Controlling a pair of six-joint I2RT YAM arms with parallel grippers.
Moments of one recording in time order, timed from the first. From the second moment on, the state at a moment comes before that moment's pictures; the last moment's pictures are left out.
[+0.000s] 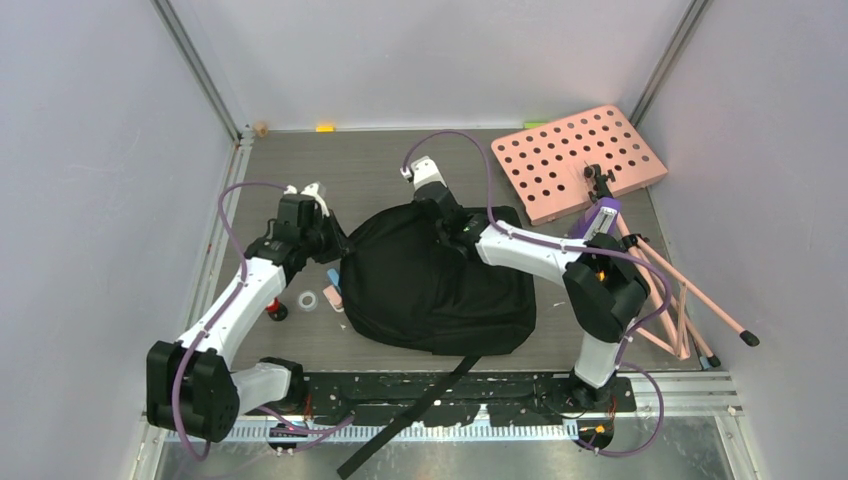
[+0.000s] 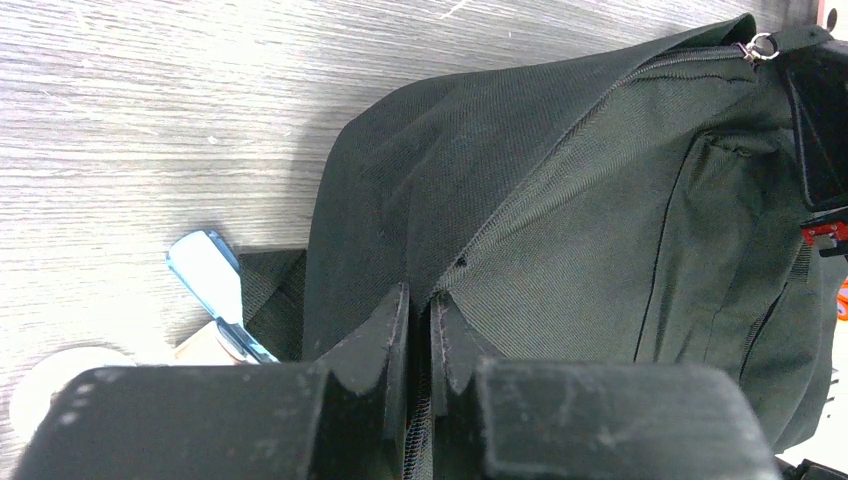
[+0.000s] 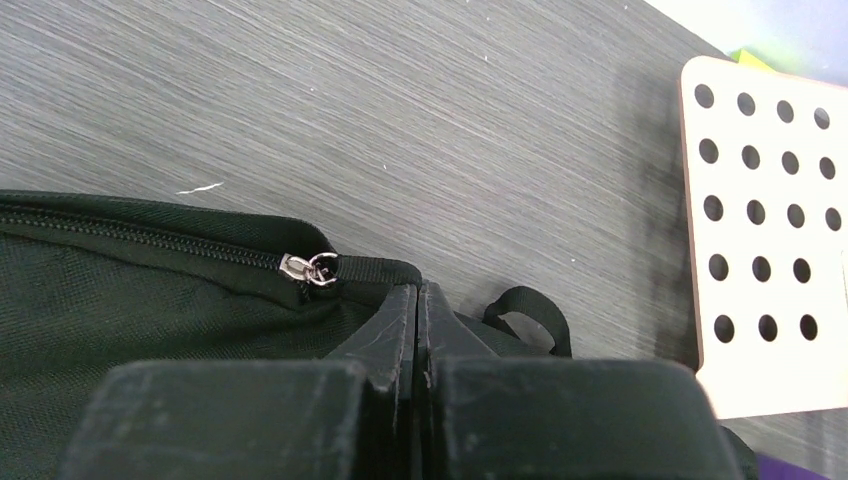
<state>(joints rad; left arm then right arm) -0.22 1.16 0.81 -0.42 0.16 -0.52 0.82 1.79 1.25 0.02 0.59 -0.05</state>
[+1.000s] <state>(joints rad) -0.19 1.49 1.20 -0.59 0.24 -0.43 0.63 1.24 1.16 -0.55 0.48 0.26</state>
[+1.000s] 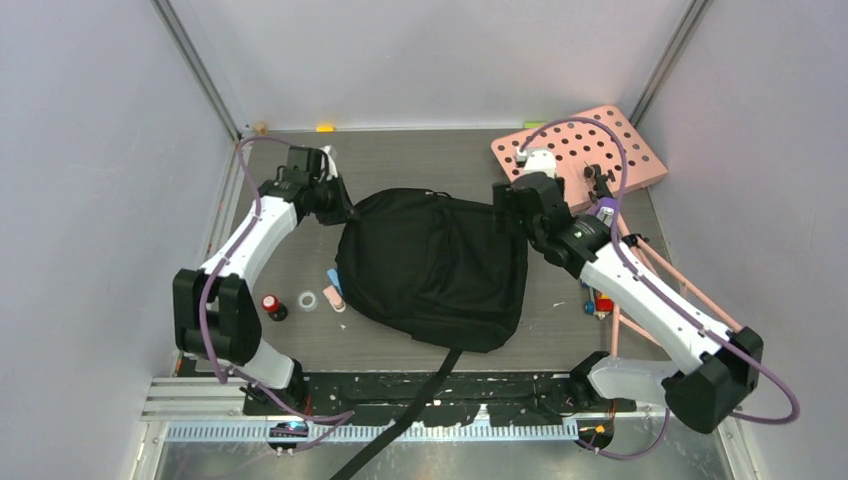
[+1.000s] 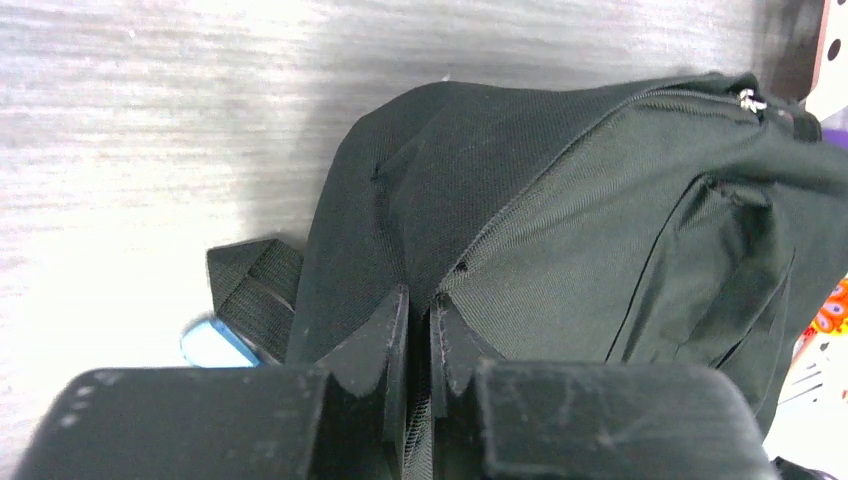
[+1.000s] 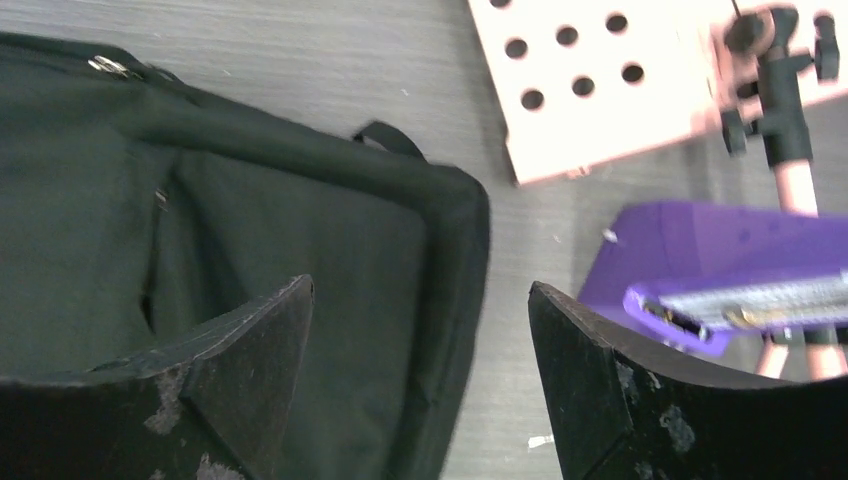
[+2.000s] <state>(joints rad) -0.33 1.28 1.09 -0.34 0.14 -0.38 0.58 1.04 0.89 -0.55 0.18 0.45</state>
